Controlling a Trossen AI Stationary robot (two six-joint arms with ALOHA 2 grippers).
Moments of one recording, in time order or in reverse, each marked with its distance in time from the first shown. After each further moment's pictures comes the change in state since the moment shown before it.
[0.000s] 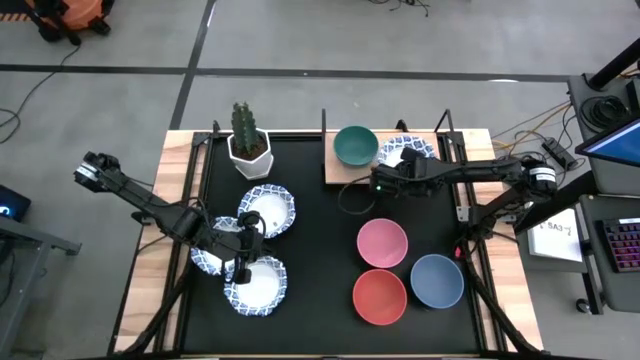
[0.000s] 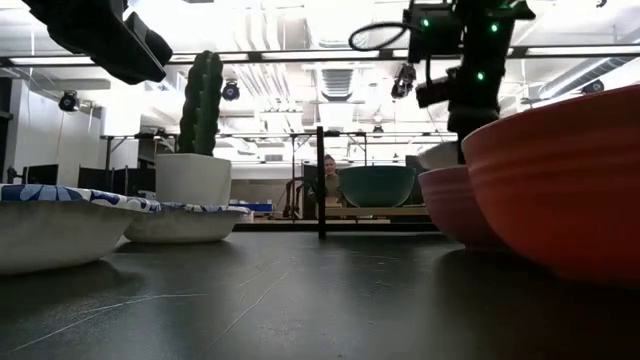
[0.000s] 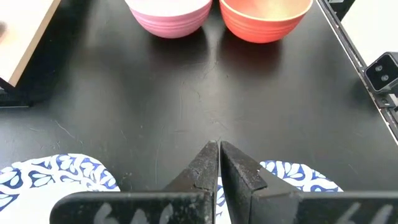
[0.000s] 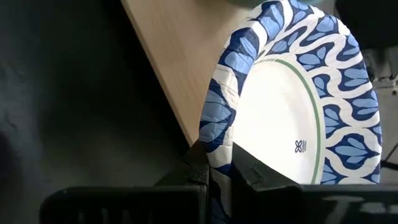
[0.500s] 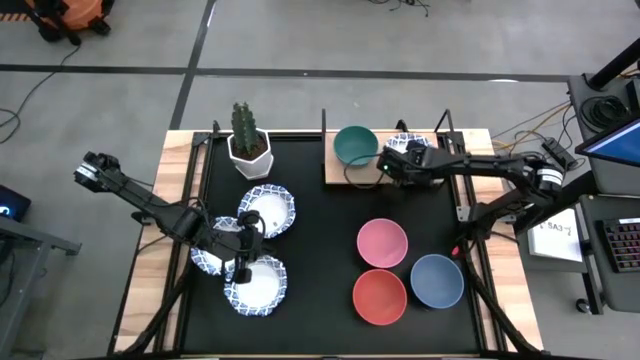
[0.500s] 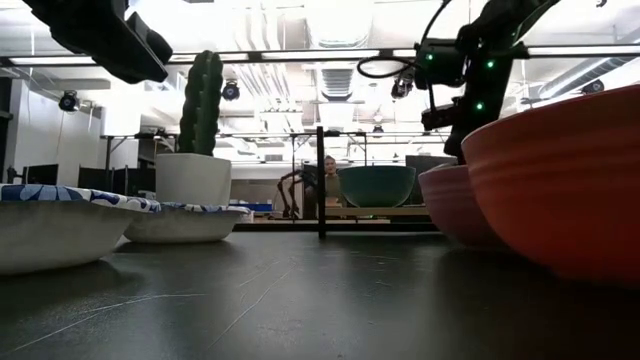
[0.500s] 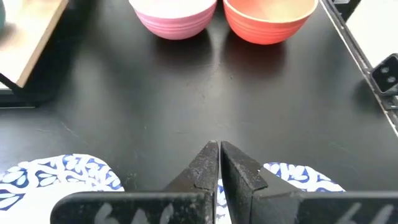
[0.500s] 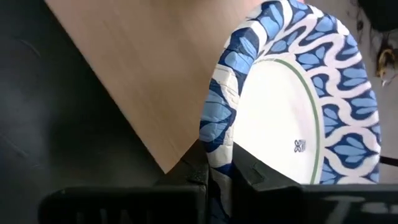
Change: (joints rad) left arm -0.001 0.000 0.000 0.001 -0.022 0.000; right arm -0.210 -0.043 -0.148 0.250 -0.094 -0.130
